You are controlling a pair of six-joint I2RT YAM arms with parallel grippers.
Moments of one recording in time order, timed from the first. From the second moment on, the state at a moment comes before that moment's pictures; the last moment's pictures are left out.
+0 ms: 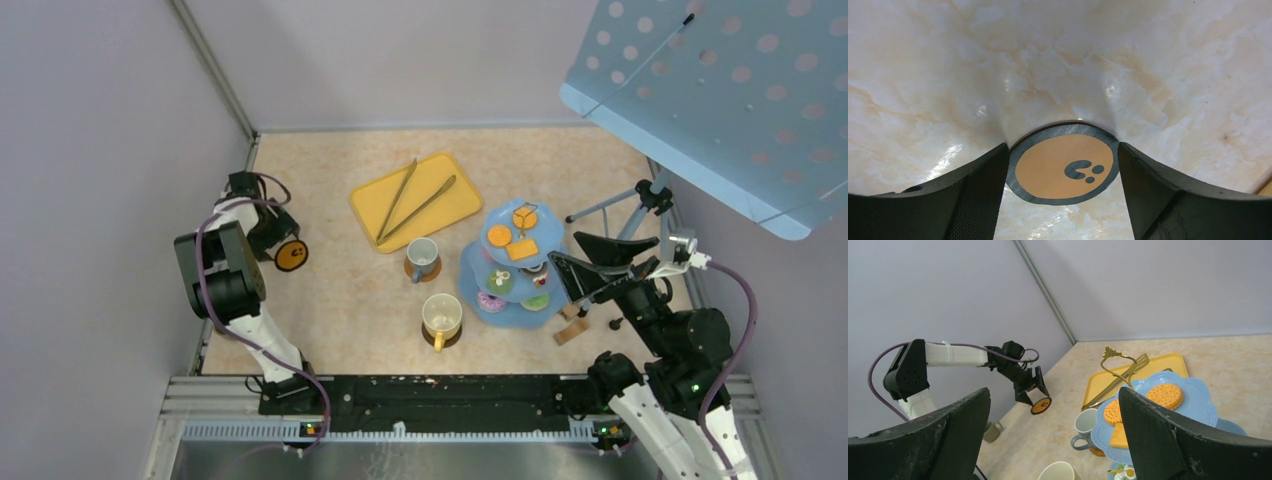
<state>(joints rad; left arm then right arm) 0.32 1.83 1.20 -0.54 -0.03 -0.47 0.42 0.16 0.61 -0.08 -0.18 0.58</state>
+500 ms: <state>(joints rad) 0.13 1.83 1.20 -0.54 -0.03 -0.46 0.42 0.16 0.60 -0.08 -0.18 0.59</state>
